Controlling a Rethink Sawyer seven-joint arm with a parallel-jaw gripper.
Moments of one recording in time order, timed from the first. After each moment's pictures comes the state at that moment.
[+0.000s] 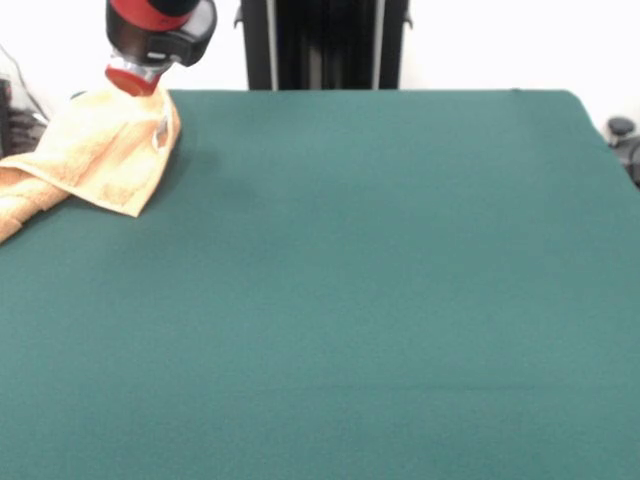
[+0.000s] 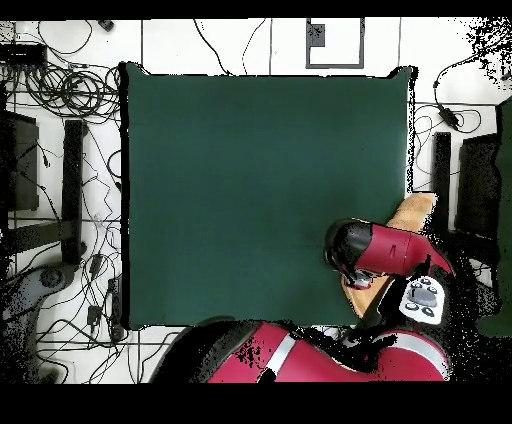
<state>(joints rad) -0.23 -0.35 -0.44 1.48 -0.25 0.81 3.20</state>
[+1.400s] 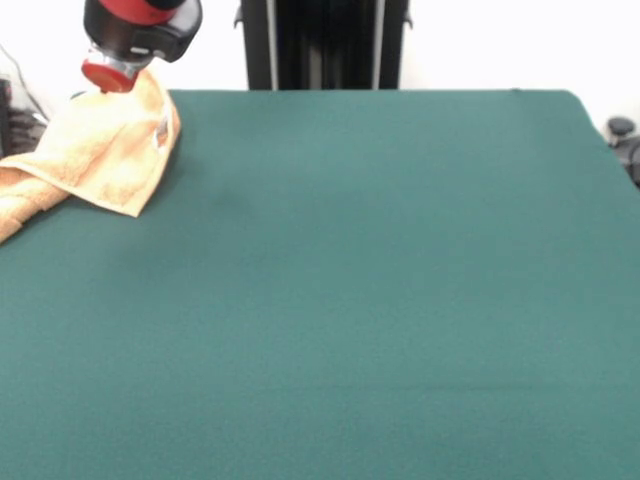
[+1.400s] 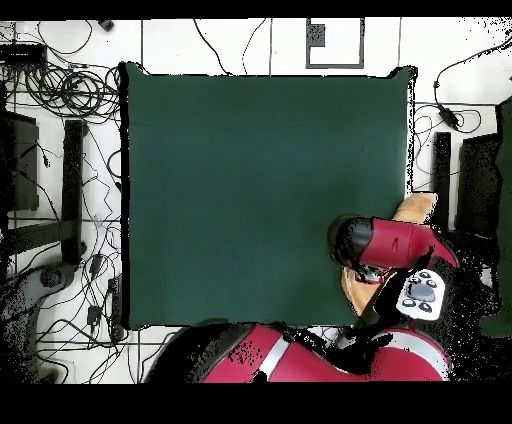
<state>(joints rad) -0.21 -0.35 -0.45 1.43 -0.33 0.81 3.20</state>
